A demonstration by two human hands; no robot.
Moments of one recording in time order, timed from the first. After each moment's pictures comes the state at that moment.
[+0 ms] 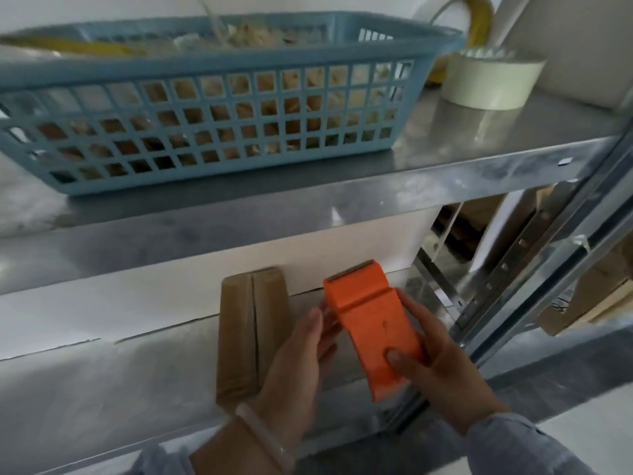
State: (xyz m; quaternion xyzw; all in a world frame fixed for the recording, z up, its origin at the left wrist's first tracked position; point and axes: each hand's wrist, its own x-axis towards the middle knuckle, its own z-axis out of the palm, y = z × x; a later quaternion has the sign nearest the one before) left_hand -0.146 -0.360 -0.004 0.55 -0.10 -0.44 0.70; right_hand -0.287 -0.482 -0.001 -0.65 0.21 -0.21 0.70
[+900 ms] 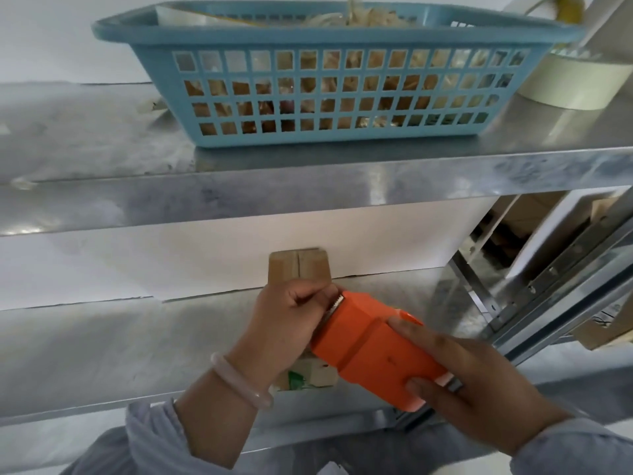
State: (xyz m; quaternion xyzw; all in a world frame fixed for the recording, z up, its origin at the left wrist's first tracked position) left_hand -0.113 -0.289 0.067 0.76 -0.27 -0.21 0.55; right_hand -0.291 -0.451 0.039 -0.97 0.03 -0.16 0.20
